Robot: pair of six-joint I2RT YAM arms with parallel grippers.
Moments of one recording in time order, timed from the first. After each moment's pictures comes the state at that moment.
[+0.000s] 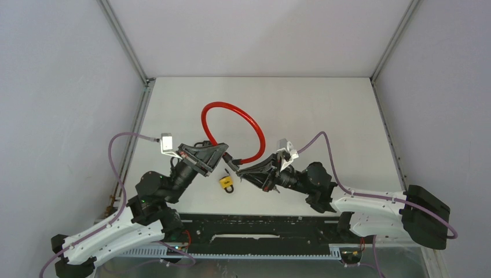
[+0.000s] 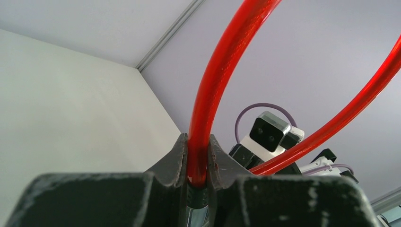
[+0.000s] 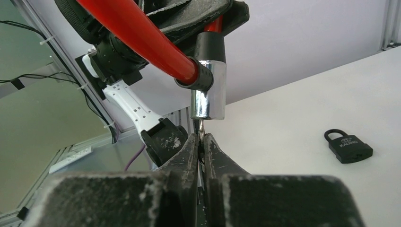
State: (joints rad) left arm -1.03 0.44 0.52 0.22 -0.33 -0.73; right arm 1.10 1.12 0.44 0.99 -0.25 0.43
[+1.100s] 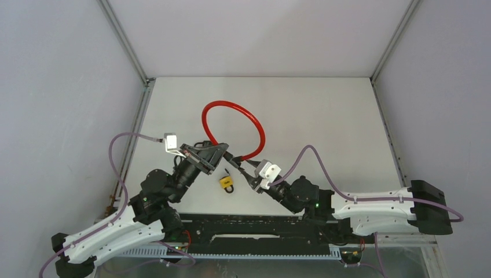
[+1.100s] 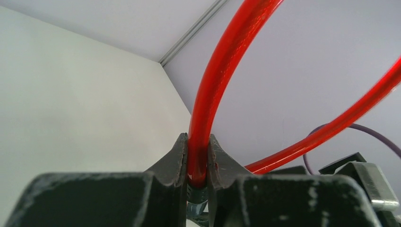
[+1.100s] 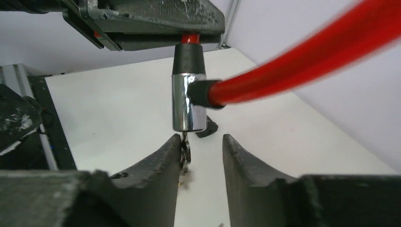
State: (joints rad) left arm -1.02 0.46 0.52 0.16 -0.41 -0.74; right arm 1.42 1.11 0.58 0.66 0.48 -0.26
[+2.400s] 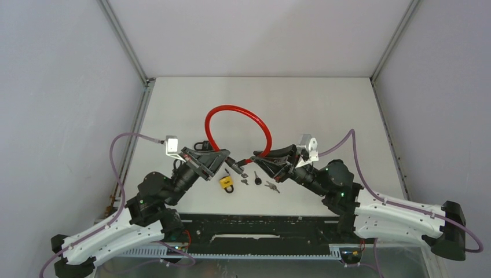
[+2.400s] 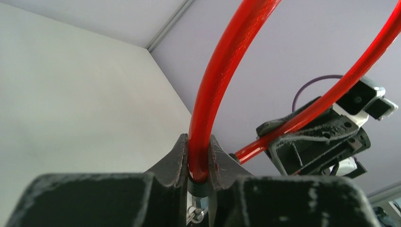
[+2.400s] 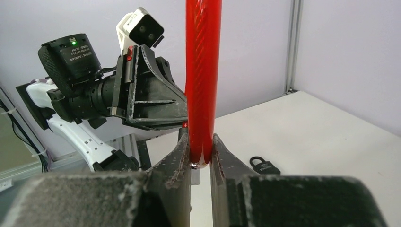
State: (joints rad) left arm -1.03 0.41 0.52 0.10 -0.34 -0.73; right arm 1.17 0.87 0.60 0.63 0.03 0.15
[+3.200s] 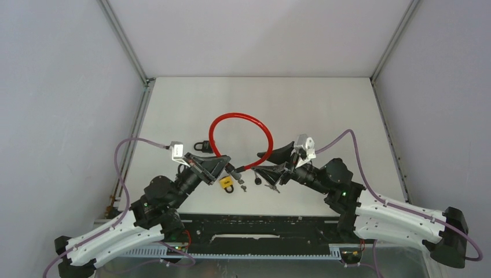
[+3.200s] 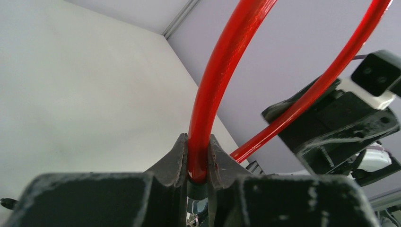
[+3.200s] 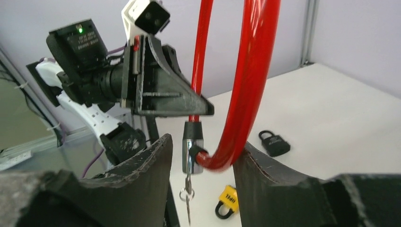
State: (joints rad) left arm -1.03 0.37 0.42 0.09 -0.34 -0.72; right arm 1.08 0.81 0.56 0.51 -0.11 0.21
